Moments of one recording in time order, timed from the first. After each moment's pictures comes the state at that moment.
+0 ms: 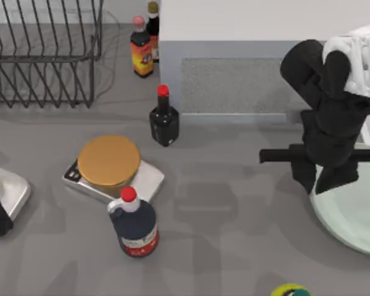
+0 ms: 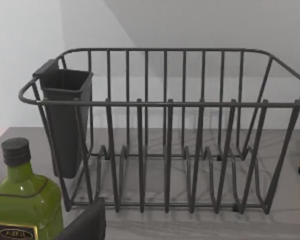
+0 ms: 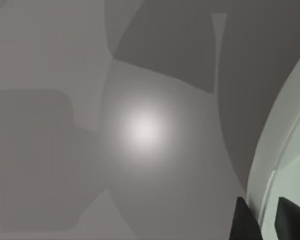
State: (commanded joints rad) left arm 0.00 0.00 0.00 0.00 0.00 0.00; right arm 0.43 1.92 1.34 -1.03 0.01 0.48
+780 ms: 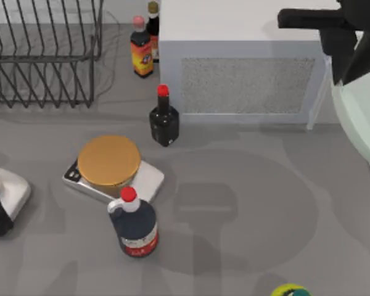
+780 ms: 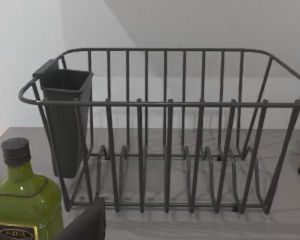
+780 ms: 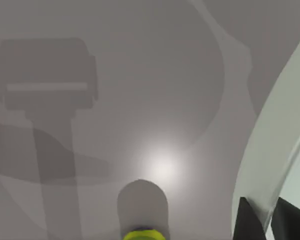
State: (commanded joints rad) left arm 0.00 0.00 0.00 0.00 0.00 0.00; right arm 0.45 1.97 2.23 -1.76 0.01 0.48
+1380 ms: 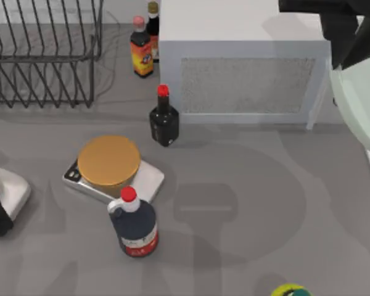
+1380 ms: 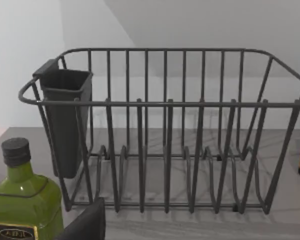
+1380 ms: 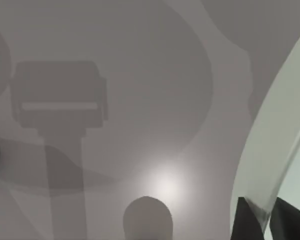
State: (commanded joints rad) left arm 0.00 0.00 0.00 0.00 0.00 0.00; right arm 0.43 1.98 2.32 -1.77 0.02 0.47
